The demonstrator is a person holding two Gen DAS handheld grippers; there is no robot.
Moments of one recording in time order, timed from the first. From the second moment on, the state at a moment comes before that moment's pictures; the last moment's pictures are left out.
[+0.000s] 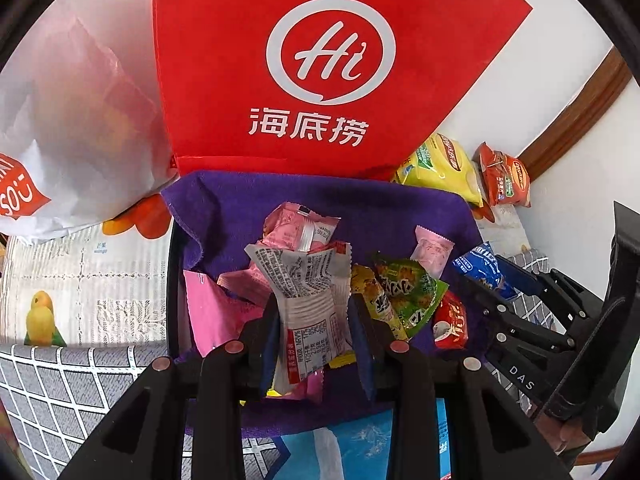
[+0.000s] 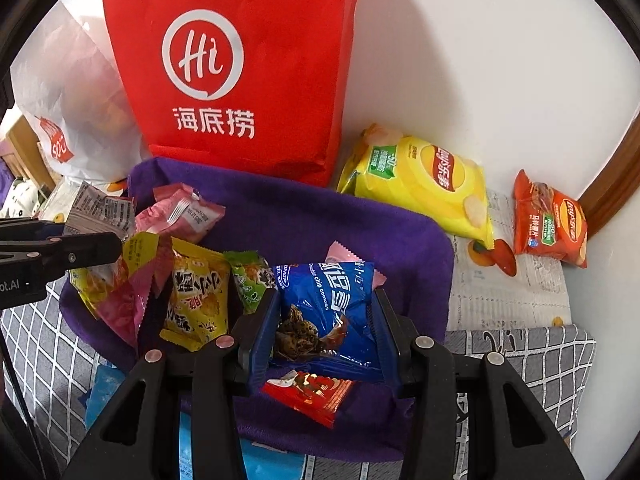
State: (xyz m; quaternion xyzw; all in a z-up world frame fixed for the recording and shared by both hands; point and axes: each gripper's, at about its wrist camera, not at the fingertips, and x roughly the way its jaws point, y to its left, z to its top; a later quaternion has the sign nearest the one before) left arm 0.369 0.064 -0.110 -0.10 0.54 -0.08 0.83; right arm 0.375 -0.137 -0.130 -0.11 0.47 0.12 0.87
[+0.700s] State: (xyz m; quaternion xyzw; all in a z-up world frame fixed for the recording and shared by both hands) left arm 0.372 0.059 -0.118 -0.10 0.55 -0.08 0.83; right arm 0.372 -0.136 -0.122 -0.10 0.46 0.13 0.87
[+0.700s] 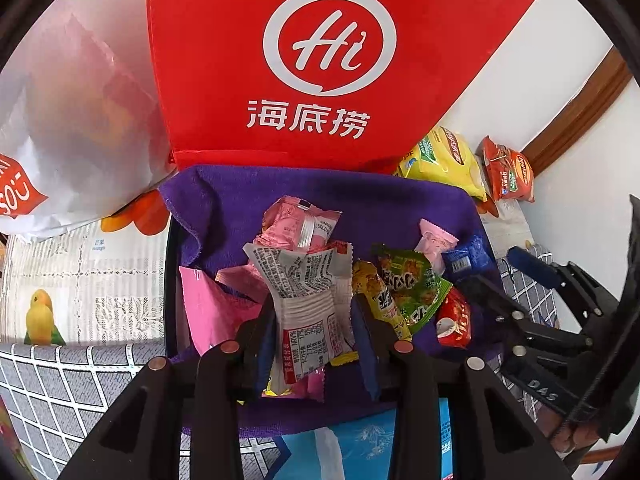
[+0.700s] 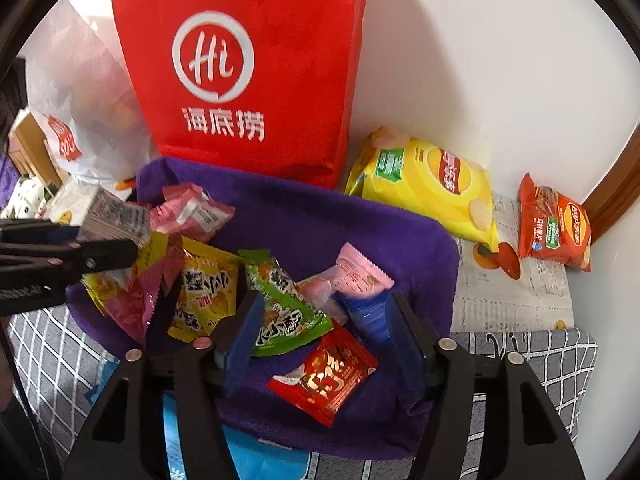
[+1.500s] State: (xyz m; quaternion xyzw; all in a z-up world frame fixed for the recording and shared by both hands) left arm 0.338 0.051 -0.058 -0.10 0.48 -0.11 0.87; right arm 0.310 -0.168 -0.066 -0.03 0.40 0.11 0.91
